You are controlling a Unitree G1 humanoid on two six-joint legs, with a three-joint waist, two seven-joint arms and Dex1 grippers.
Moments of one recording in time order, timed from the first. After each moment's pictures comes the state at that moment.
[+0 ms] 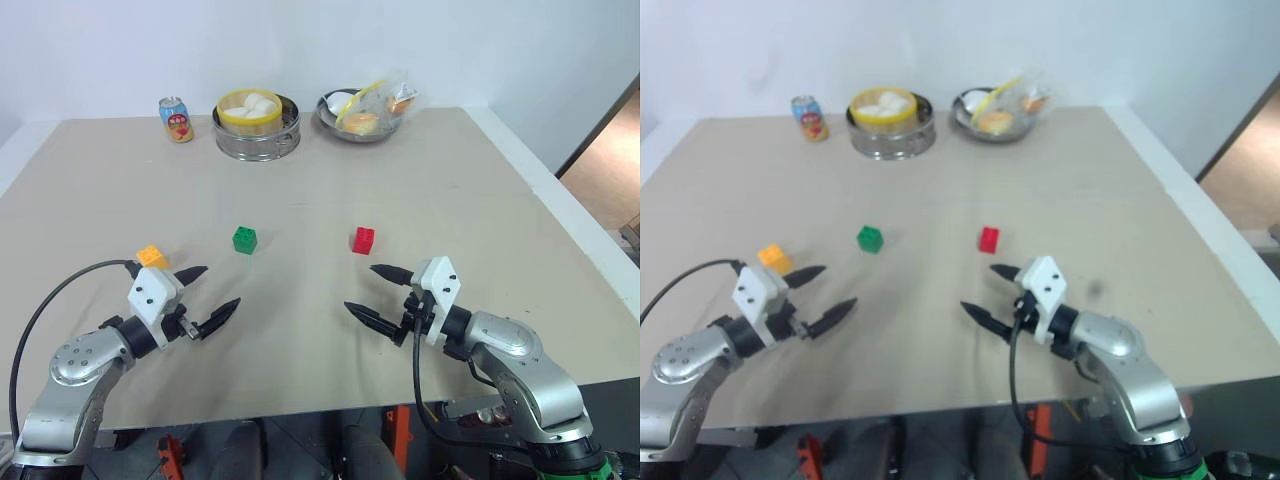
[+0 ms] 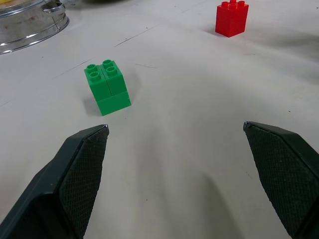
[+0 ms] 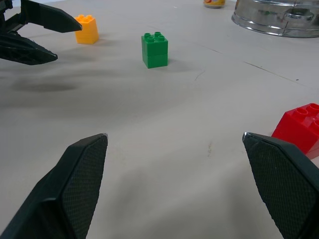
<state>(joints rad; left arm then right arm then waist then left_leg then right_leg) 0.06 0.57 0.17 -0.32 -0.38 0.21 -0.72 -0.11 -0.55 0.04 -0.41 0.39 0.40 0.72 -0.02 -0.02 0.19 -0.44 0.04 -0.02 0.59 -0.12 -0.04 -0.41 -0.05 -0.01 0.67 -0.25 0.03</state>
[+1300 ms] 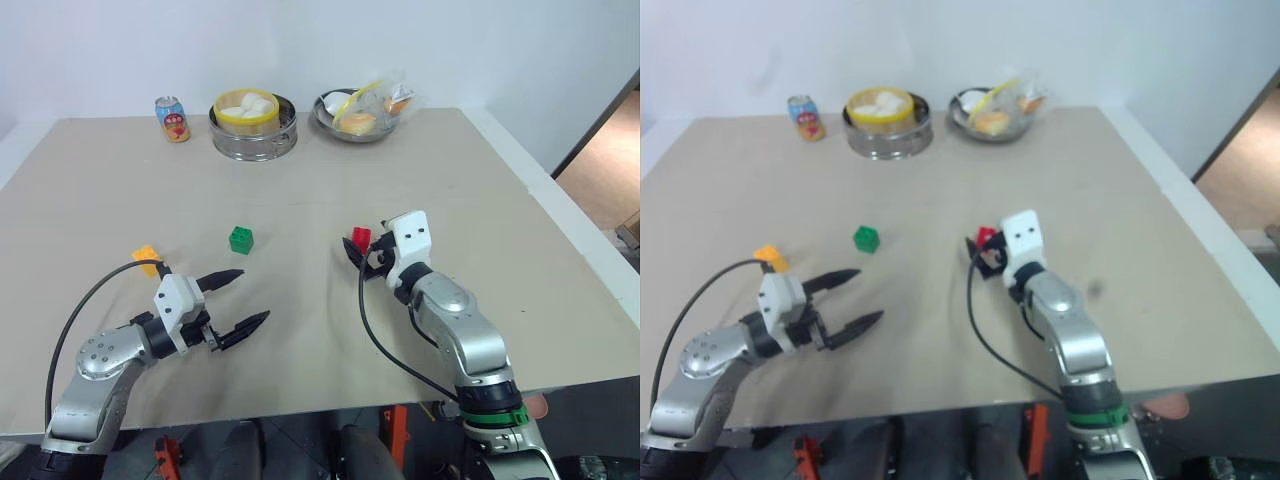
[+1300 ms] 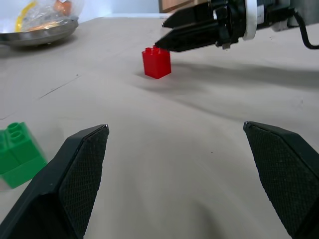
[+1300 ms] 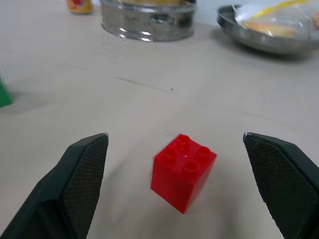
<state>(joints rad) 0.00 0.52 0.07 -0.26 -0.41 0.06 -0.90 -0.40 -0.24 0.08 -0.13 0.13 0.47 0.23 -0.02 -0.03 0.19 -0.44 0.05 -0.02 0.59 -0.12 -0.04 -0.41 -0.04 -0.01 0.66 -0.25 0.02</state>
